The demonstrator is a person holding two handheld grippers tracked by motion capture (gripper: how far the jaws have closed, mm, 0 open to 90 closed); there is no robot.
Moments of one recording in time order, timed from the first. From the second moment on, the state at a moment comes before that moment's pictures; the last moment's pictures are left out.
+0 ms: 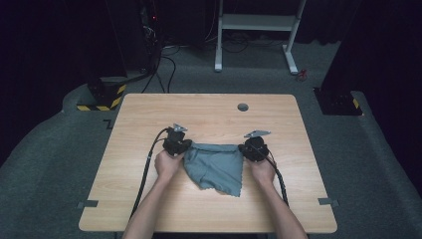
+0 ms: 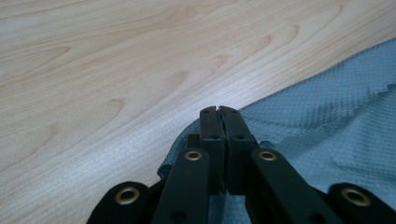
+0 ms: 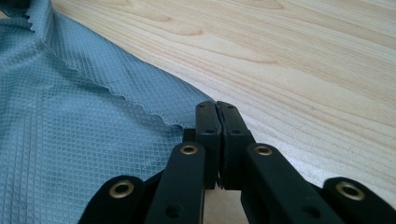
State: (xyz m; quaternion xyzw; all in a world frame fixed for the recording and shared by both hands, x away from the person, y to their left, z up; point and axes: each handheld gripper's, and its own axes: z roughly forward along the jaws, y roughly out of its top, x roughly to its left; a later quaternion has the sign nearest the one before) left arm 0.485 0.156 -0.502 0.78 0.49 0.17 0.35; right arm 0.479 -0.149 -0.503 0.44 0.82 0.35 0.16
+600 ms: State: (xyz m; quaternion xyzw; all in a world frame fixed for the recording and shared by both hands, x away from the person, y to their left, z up) left arm 0.496 0.159 -0.515 0.77 0.51 0.18 0.34; right arm 0.481 -0.156 -0.506 0.45 0.80 0.35 0.17
